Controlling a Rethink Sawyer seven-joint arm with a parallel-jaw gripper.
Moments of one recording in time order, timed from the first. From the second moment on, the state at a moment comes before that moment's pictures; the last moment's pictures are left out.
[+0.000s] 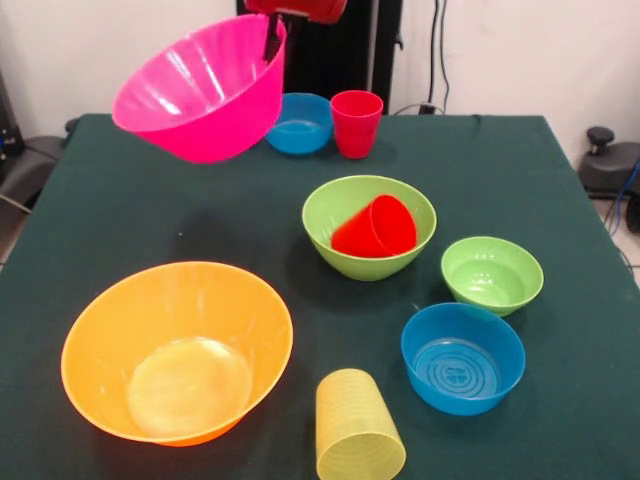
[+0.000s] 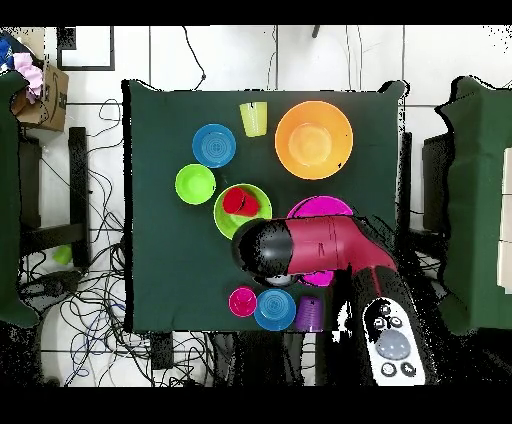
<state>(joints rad) -0.43 -0.91 0.21 1.85 -0.48 0.87 1.82</state>
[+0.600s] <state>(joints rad) -0.48 -0.85 0.26 1.85 -0.58 0.77 1.82</state>
